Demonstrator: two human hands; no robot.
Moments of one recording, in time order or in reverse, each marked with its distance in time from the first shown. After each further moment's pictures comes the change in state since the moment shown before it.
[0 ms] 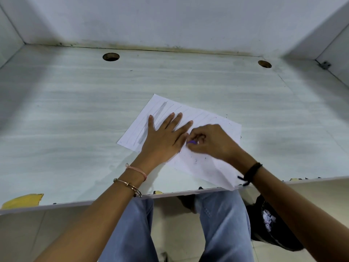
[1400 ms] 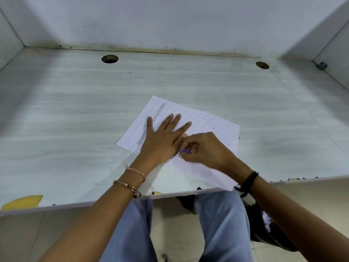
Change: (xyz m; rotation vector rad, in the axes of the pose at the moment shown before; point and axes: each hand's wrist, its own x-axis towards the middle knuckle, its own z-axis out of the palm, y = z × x) left_hand 0.000 -0.001 0.001 0.020 -0.013 0.021; right_hand -0.015 -0.012 0.010 0.050 -0.045 -0.077
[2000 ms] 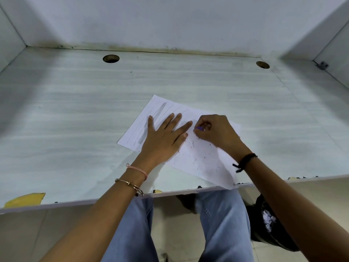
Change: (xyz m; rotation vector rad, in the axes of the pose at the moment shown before) left_hand 0.000 0.001 -0.001 -0.052 0.015 -0.028; right_hand 0.031 0.032 -0.021 -0.001 0.245 0.177
